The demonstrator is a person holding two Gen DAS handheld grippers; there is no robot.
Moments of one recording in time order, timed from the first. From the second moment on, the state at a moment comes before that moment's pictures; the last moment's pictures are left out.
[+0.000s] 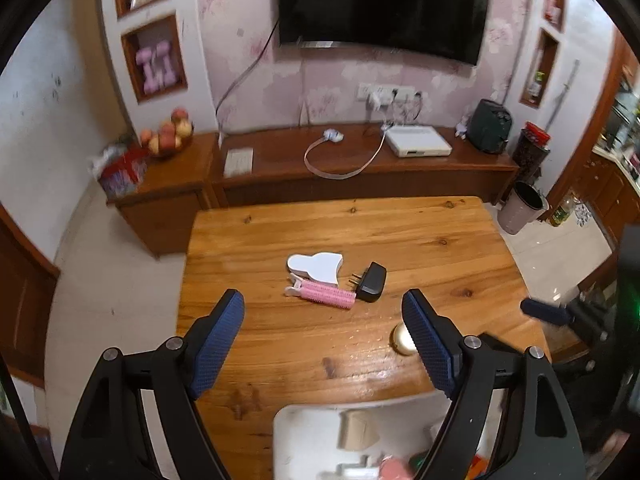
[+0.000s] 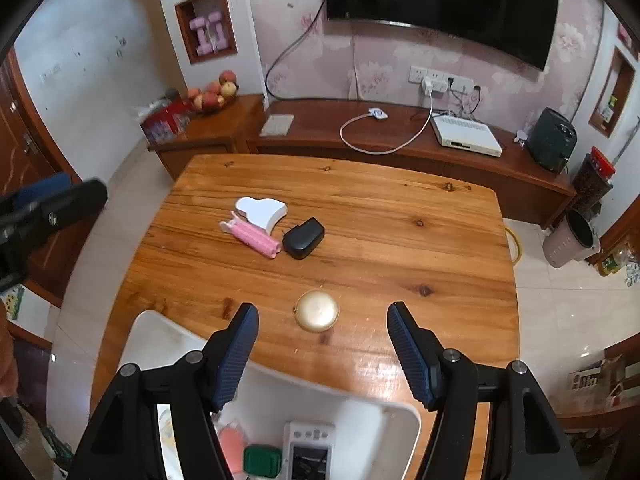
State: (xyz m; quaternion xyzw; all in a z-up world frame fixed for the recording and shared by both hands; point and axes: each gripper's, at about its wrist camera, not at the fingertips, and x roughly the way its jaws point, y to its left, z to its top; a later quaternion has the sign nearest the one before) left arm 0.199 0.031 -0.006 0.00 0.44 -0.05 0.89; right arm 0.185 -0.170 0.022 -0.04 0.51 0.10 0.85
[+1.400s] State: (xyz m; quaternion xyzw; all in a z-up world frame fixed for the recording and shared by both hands) left arm 0.331 0.028 -0.215 -0.16 0.64 0.11 0.74; right arm 0.275 -0.132 -0.151 -0.08 0.69 0.13 0.71
